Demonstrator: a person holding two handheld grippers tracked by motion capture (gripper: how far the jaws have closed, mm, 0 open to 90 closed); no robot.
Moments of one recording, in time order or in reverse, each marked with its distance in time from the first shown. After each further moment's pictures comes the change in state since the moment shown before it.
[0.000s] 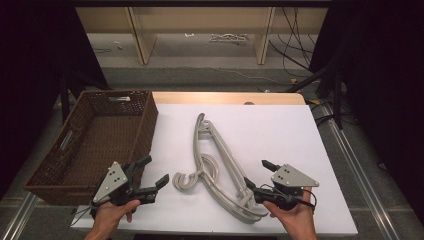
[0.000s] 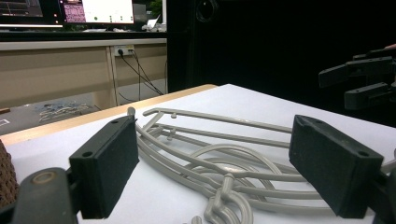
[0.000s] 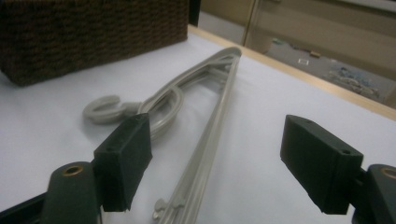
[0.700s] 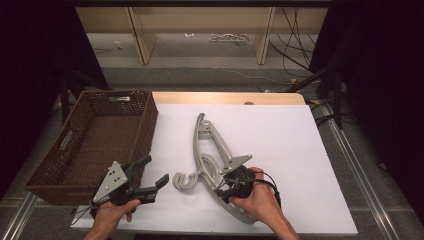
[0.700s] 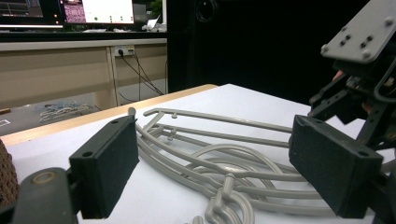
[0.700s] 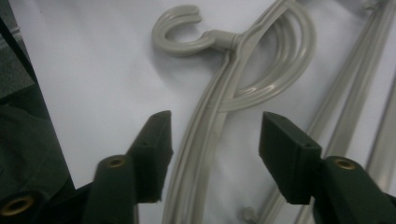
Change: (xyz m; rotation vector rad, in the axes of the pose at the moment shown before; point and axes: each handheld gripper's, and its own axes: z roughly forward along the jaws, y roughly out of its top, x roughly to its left) left arm 0.001 0.000 0.000 -0.004 0.001 0.000; right arm 0.043 0.032 0.085 0.494 0.270 -0.071
